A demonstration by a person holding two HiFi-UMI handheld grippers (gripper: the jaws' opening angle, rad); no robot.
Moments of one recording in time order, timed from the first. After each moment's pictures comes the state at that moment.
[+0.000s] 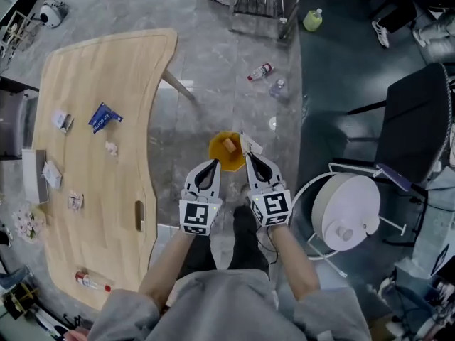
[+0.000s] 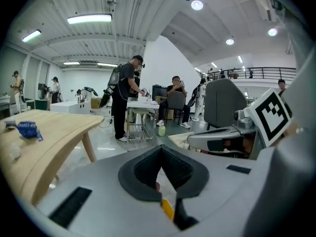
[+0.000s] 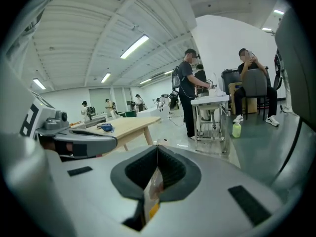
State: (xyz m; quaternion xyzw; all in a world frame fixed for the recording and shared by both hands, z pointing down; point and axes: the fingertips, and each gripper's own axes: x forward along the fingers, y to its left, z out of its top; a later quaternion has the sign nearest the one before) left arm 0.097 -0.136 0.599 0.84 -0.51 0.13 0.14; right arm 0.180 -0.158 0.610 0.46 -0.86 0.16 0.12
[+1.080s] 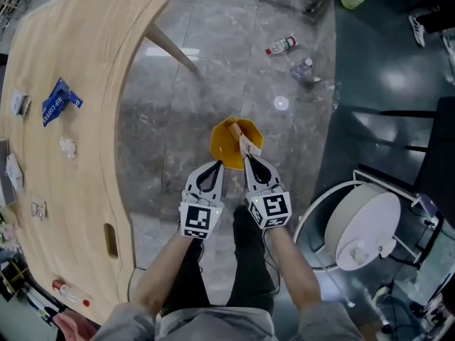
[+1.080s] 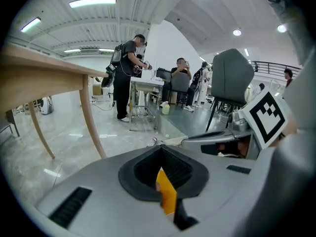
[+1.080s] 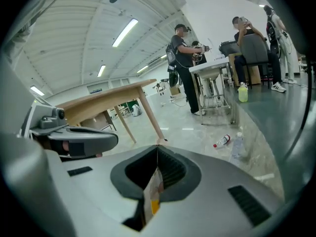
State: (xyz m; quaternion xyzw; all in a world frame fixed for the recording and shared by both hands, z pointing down) left arm 0.085 -0.137 0.812 0.82 -0.51 0.17 0.19; right arm 0.153 -0.160 0.841 0.43 -0.86 0.24 0.15
